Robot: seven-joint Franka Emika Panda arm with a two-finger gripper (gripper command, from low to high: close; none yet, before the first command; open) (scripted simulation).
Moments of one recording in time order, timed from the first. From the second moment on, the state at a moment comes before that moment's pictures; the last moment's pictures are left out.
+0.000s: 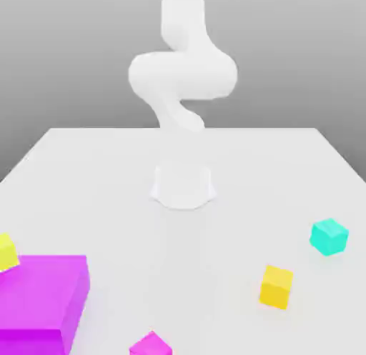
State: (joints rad) arm 0.08 -0.71 0.01 -2.34 0.00 2.35 0.70
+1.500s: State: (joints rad) arm 0.60 0.01 0.12 -2.73 -0.03 2.74 -0.14
